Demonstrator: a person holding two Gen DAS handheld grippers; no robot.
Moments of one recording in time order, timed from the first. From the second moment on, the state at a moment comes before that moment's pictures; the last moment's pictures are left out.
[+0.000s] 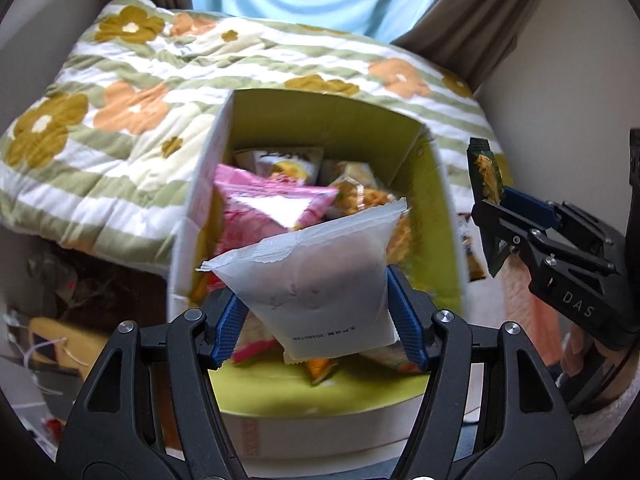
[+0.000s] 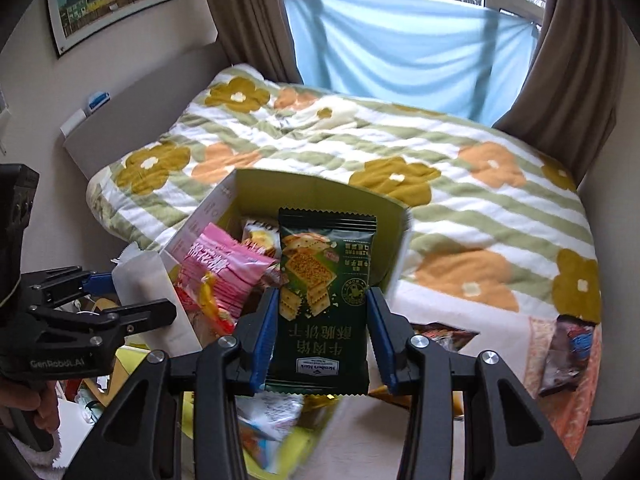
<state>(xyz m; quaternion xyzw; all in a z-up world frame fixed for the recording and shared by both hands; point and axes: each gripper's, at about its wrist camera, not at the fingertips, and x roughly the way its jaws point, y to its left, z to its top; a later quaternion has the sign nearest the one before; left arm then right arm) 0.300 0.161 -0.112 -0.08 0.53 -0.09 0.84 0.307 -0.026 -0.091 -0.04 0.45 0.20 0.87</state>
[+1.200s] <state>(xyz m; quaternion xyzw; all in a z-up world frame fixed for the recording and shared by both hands) 0.283 0.192 -0.140 -0.09 0.55 -0.05 0.83 0.319 0.019 -0.125 0.00 0.50 0.23 0.83</state>
